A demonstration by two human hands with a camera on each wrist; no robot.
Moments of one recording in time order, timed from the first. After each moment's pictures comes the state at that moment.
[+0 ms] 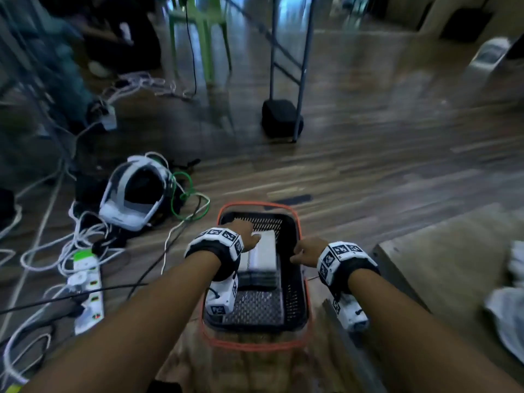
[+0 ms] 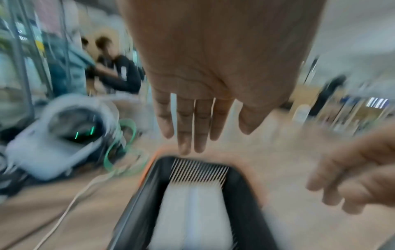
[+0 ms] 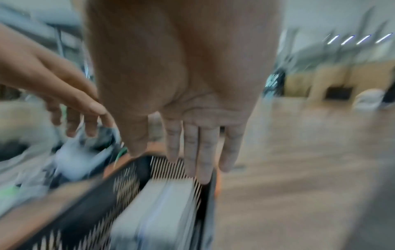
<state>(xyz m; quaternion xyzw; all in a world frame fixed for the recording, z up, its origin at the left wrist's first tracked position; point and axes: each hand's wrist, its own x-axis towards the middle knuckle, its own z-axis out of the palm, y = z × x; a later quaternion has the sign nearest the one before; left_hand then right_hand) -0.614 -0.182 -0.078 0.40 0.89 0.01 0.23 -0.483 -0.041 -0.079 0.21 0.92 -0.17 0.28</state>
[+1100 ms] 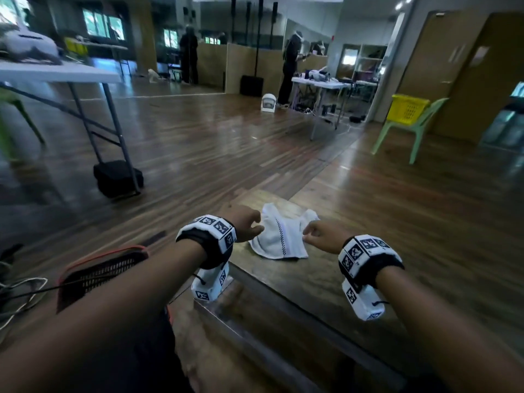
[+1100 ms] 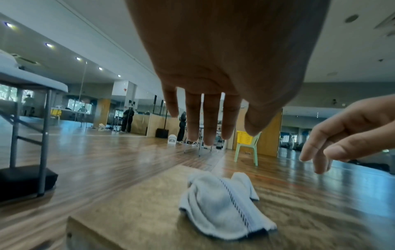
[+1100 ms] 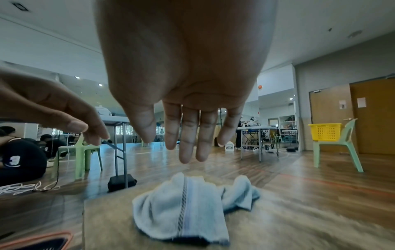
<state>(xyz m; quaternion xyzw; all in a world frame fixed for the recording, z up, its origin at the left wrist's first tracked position) -0.263 -0.082 0.122 0.74 0.68 0.05 0.02 -0.040 -0.027 0.124 0.51 0.85 -0.13 0.02</state>
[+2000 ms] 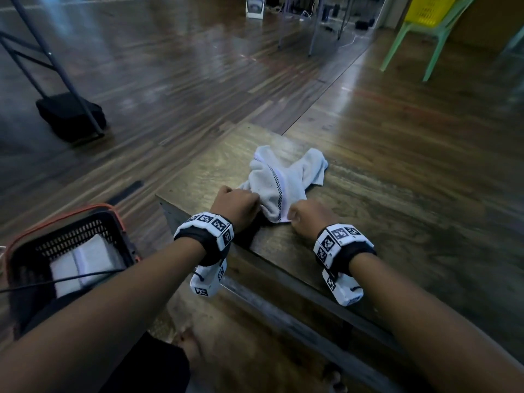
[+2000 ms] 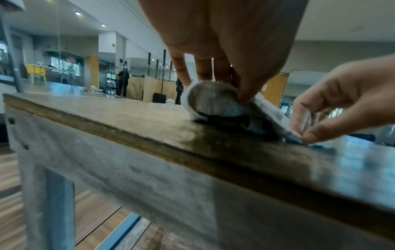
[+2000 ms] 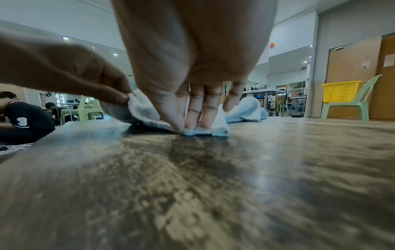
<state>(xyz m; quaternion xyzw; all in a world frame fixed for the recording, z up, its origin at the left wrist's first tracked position) -0.257 0.009 -0.031 0.76 0.65 0.07 -0.02 -0.067 0.046 -0.026 0.52 0.85 -0.09 0.04</state>
